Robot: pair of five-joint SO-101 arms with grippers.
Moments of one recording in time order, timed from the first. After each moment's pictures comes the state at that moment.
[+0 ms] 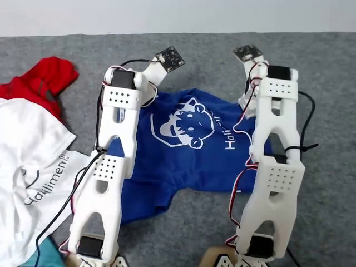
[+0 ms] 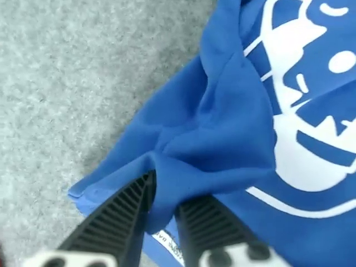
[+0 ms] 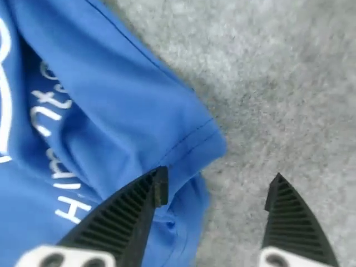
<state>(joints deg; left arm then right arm) 6.7 73.4 -90.9 98.9 -36.0 4.6 46.5 -43.3 83.6 29.3</state>
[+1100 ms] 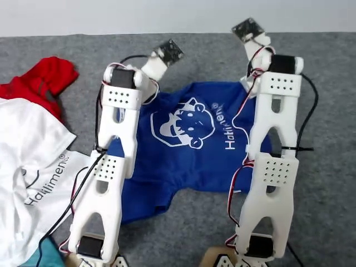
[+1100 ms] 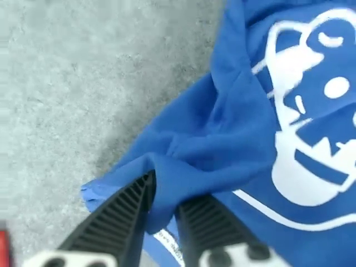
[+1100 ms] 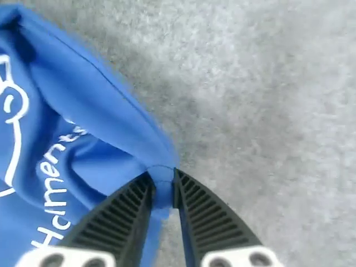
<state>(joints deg) 6.9 69.6 -93.8 99.1 -30.5 3.3 53.2 -75.1 91.7 34.3</state>
